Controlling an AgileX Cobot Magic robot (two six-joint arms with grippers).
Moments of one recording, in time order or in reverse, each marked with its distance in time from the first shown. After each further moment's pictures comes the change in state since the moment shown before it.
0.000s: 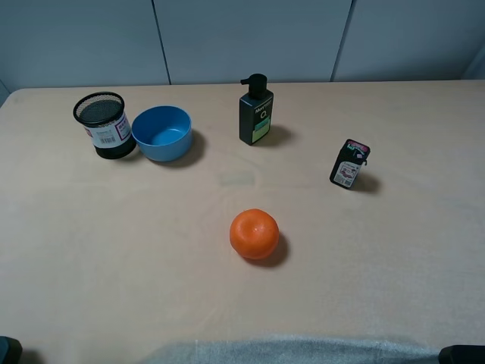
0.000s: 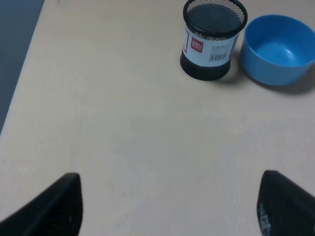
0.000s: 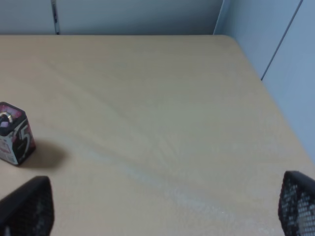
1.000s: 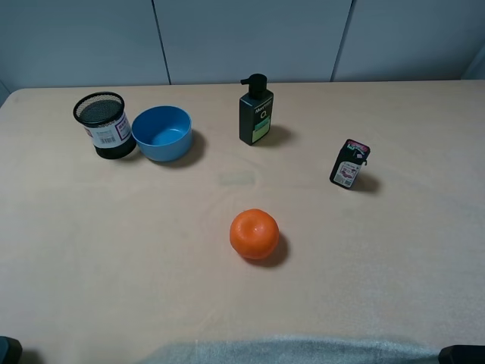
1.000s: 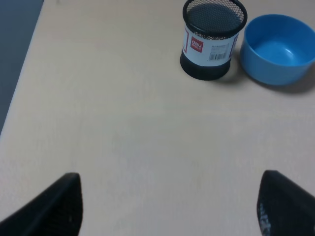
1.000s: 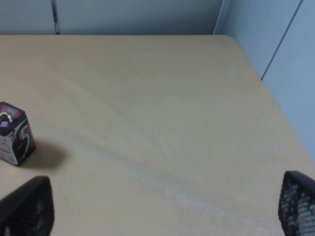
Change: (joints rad) left arm 0.000 0.000 0.000 0.000 0.000 0.002; right arm 0.000 0.000 0.000 0.000 0.000 0.000
